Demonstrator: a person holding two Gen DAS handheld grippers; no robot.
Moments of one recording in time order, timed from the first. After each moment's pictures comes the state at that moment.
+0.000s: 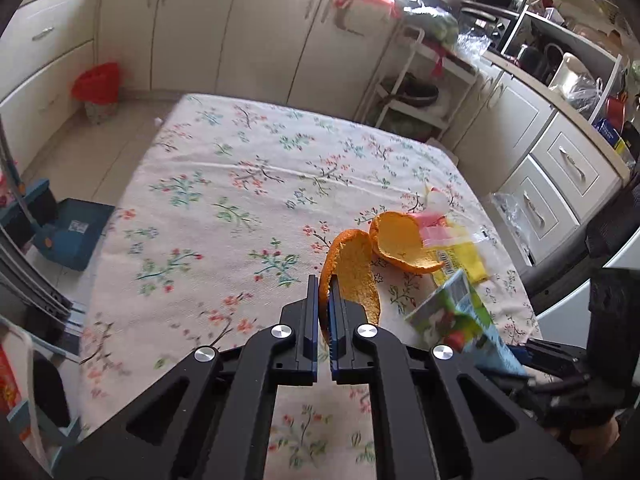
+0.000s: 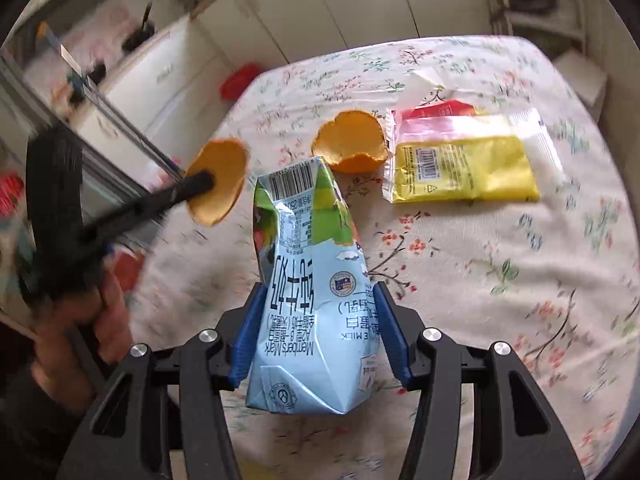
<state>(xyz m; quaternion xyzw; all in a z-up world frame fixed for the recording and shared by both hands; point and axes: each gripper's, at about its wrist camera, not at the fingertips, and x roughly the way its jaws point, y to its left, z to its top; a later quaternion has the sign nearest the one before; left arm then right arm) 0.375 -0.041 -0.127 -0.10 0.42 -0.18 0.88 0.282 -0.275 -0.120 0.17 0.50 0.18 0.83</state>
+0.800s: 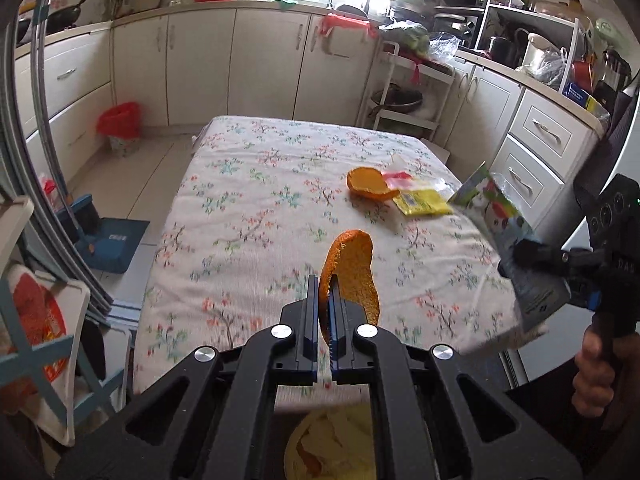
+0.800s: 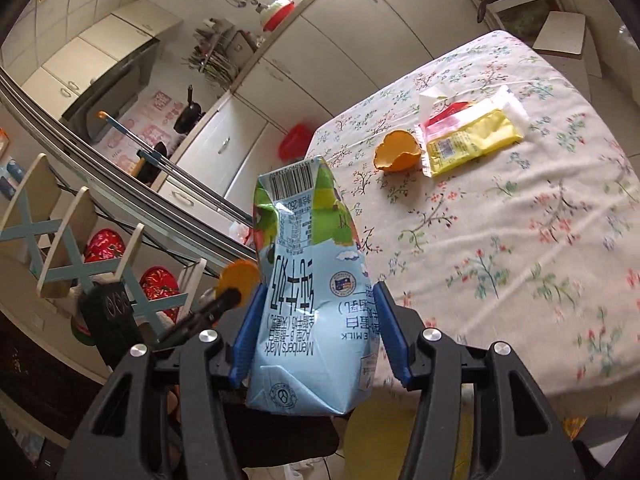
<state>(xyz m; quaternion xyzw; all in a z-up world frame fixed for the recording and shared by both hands) 0.216 -0.011 -0.098 -0.04 0.38 -0.17 0.91 0.185 -0.298 -0.091 0.32 0.39 0.23 0.83</state>
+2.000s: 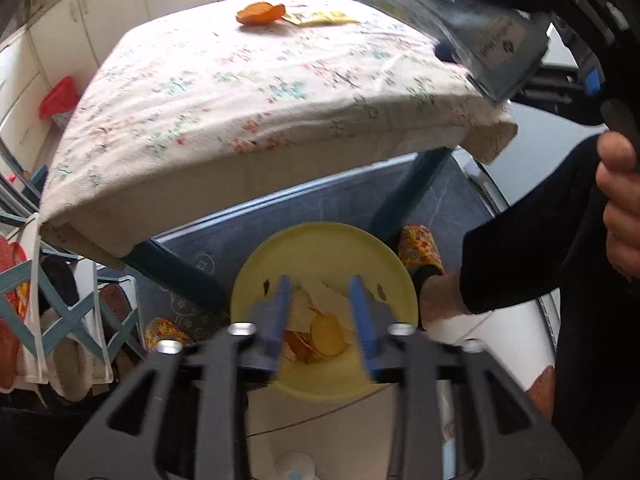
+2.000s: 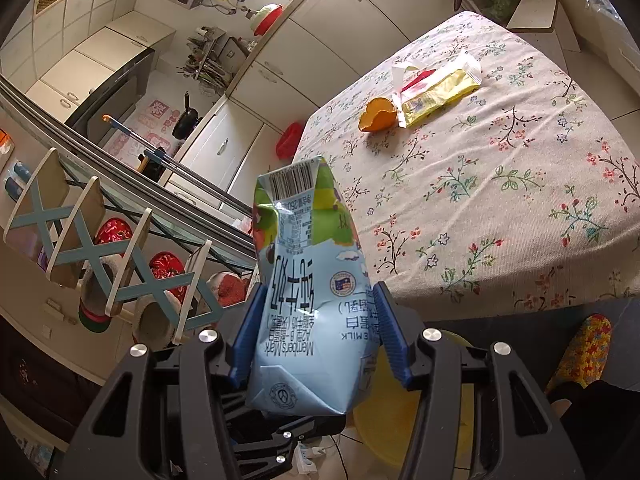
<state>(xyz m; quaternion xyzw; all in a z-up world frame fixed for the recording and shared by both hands) 0.105 -0.075 -0.182 0.09 0.50 -0.25 0.82 0.128 -0.299 -0.110 0.34 0.40 0.22 0.82</state>
